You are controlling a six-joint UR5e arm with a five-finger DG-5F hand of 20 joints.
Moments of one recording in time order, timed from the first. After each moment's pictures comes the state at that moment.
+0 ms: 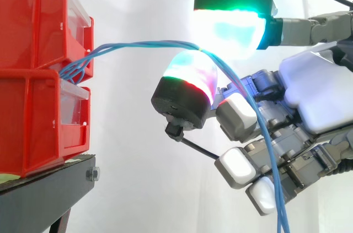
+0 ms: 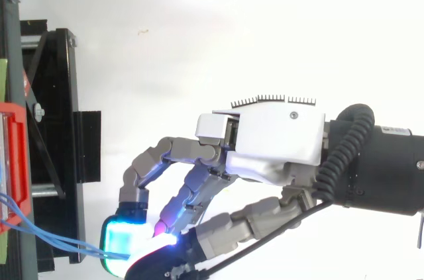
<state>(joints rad) 0.23 -2.28 -1.01 -3.32 -1.23 0.32</state>
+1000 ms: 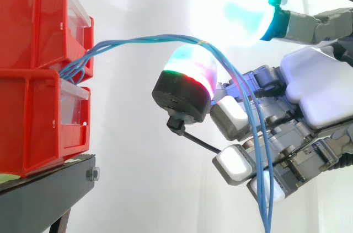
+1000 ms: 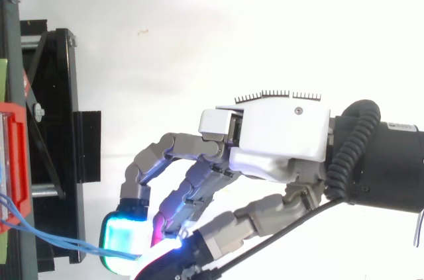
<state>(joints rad) 0.23 -2.28 -1.01 -3.33 -1.24 0.33</state>
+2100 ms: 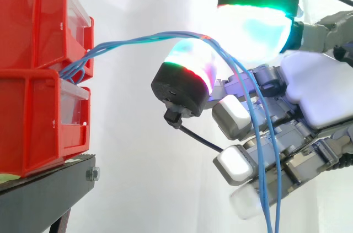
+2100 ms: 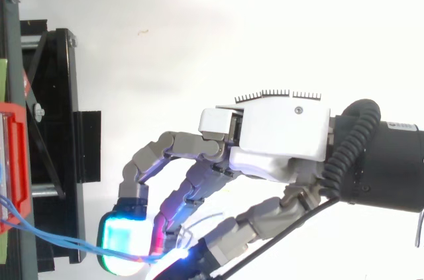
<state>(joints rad) 0.23 -2.28 -1.01 -3.33 -1.24 0.33</state>
